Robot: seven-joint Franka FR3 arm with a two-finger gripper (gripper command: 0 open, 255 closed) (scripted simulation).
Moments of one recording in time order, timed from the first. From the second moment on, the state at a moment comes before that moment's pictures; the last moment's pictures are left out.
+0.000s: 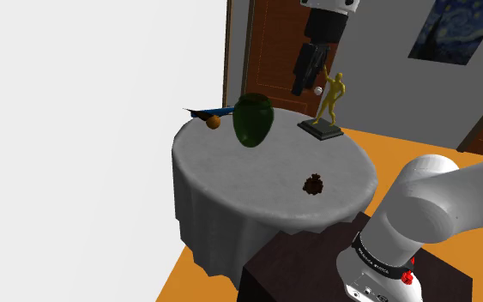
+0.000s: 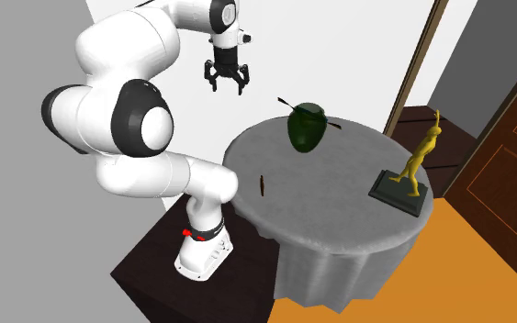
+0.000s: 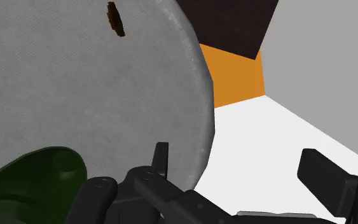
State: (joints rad) arm 0.01 -0.80 0.07 -2.29 0.12 1.55 -0.16
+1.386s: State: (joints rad) arm -0.05 -0.87 -0.11 -2.88 -0.13 2.00 -0.54
